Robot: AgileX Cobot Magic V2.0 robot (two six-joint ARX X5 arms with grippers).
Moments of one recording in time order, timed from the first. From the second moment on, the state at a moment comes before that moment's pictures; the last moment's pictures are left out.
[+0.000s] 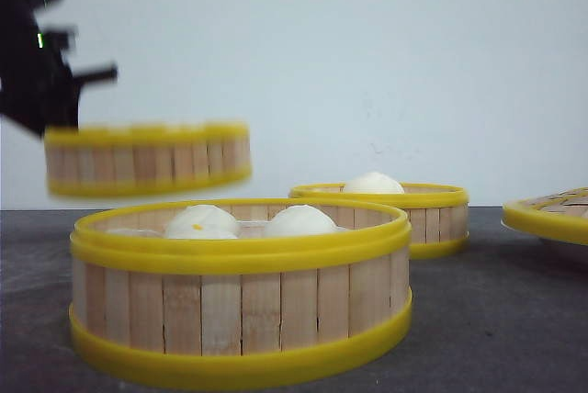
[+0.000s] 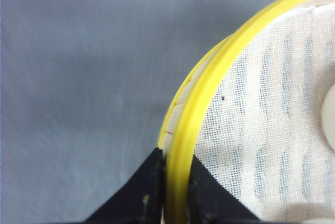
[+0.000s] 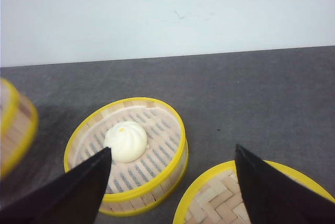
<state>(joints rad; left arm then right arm) -0.03 1.68 1.47 -0.60 0.13 -0.12 0.07 0.79 0.90 -0.39 -0.16 0.19</state>
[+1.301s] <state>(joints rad) -0.47 1.52 1.15 -0.64 0.12 -0.02 0.07 0.75 0.90 -0.41 -0.16 0.19</state>
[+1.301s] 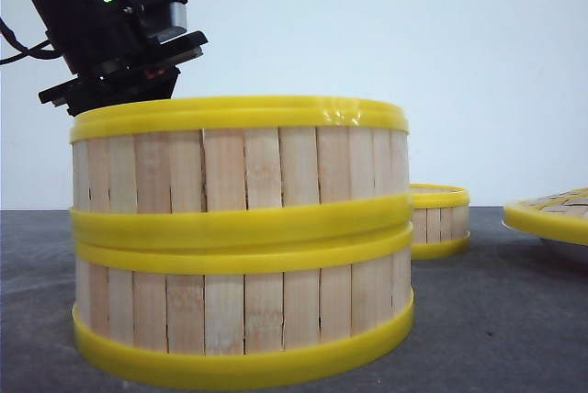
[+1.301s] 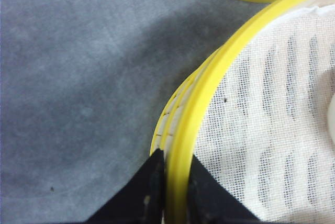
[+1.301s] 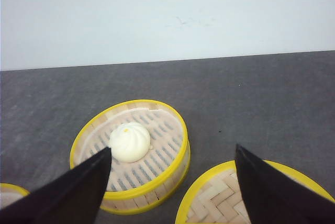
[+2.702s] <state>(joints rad) -0.49 0.71 0.99 -0.66 -0.02 -0.08 0.07 0.93 0.93 -0.41 -0.26 0.19</state>
